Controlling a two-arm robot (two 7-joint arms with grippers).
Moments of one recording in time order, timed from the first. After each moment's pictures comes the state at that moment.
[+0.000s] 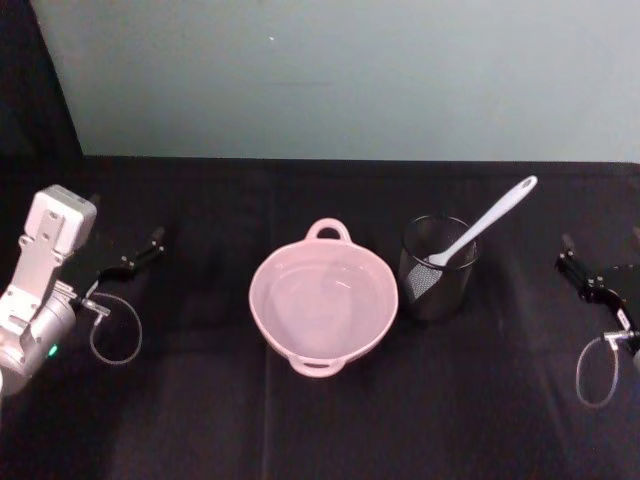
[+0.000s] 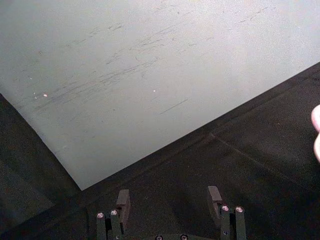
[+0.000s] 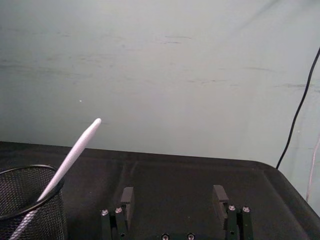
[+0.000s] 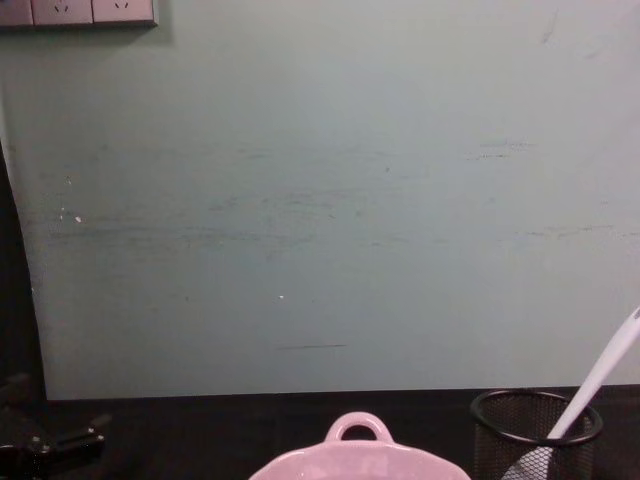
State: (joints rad) left arm -0.20 0.60 0.45 -1.41 -0.25 -0.12 0.03; right arm -0.04 0.44 -0.13 -1.52 0.33 -0.19 -0.03
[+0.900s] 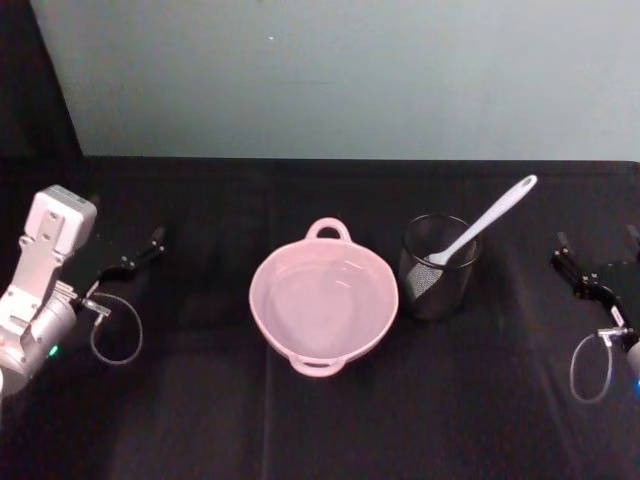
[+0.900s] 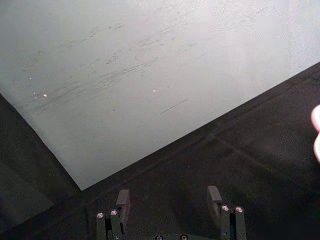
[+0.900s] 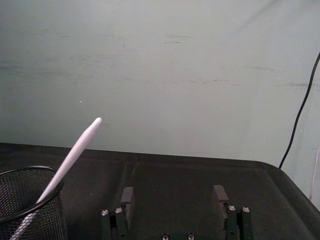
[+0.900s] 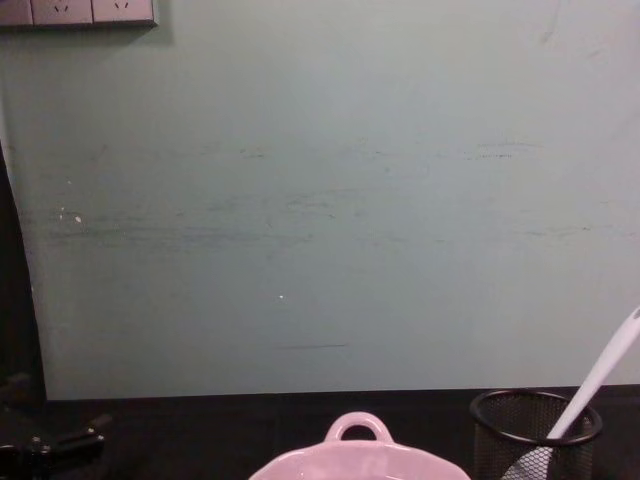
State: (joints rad) left arm -0.20 0.60 0.45 -1.41 -0.25 -0.12 0.03; right arm -0.02 0.42 -0.13 -1.49 0.32 -0.20 -0.02
